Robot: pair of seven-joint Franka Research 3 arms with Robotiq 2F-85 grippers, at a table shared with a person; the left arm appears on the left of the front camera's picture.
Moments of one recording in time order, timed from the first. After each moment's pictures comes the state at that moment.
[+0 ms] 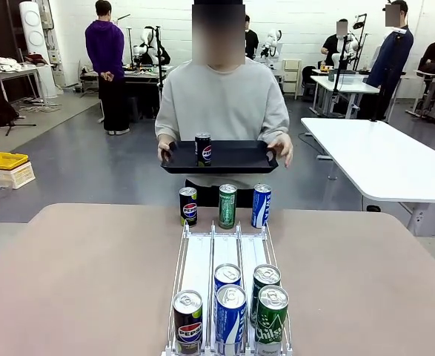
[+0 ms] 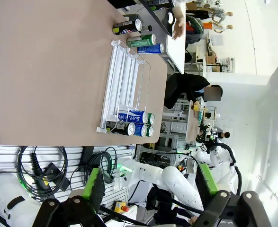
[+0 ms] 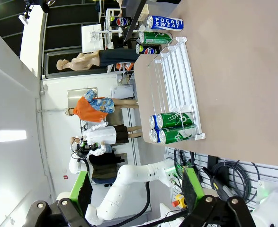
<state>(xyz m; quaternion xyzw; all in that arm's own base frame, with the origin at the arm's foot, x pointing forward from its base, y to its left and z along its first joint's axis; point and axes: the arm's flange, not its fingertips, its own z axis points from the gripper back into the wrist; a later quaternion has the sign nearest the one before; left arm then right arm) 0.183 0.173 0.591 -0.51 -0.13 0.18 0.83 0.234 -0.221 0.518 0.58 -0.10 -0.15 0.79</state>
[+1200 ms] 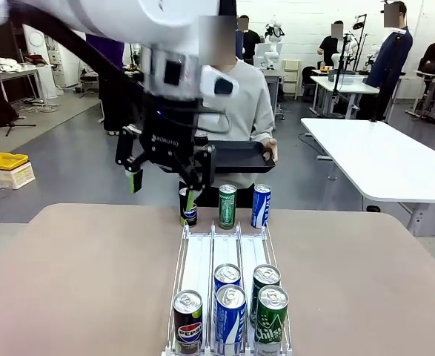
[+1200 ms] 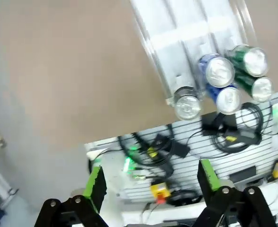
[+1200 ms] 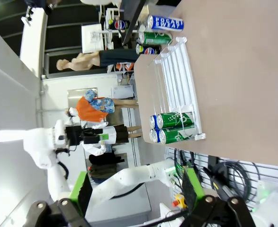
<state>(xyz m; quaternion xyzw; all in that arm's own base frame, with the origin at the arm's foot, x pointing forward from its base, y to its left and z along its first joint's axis) 0.317 -0.357 0.601 0.09 0.03 -0.15 0.98 0.234 -0.221 0.519 0.58 -0.10 -0.15 0.79</state>
